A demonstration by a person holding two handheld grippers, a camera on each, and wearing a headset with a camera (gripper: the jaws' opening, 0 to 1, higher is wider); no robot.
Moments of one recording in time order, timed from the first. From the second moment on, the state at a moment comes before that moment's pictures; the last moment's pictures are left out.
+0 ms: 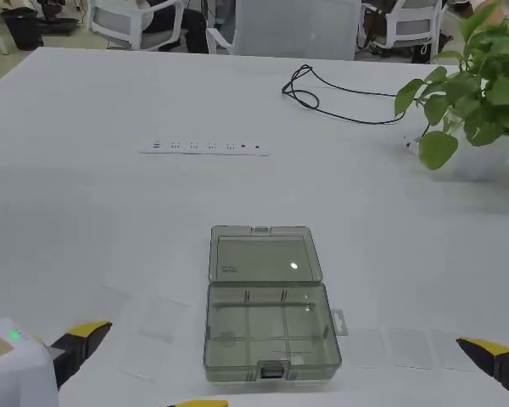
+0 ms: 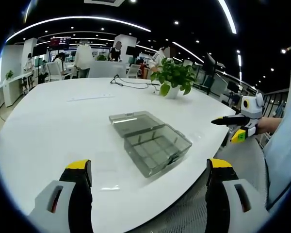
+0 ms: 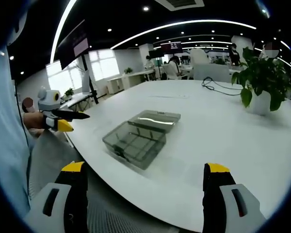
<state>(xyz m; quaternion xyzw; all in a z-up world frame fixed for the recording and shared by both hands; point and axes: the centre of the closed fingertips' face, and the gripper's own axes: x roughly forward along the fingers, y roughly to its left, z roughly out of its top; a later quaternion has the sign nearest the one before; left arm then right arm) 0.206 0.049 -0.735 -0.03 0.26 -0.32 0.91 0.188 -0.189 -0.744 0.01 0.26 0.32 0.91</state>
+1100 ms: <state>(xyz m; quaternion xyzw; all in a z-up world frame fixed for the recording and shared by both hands) 0.206 0.049 -0.737 -0.03 0.26 -0.32 0.91 0.189 -0.188 -0.745 0.00 0.26 0.33 0.91</state>
